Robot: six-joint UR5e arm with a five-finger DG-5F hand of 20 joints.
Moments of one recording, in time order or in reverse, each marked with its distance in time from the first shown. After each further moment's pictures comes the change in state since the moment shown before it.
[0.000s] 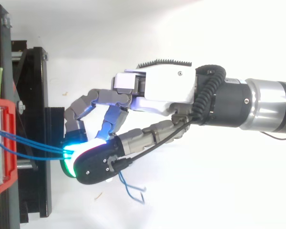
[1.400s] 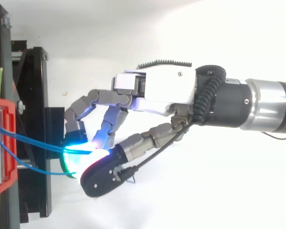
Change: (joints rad) arm 0.000 0.000 0.000 0.000 -0.001 -0.007
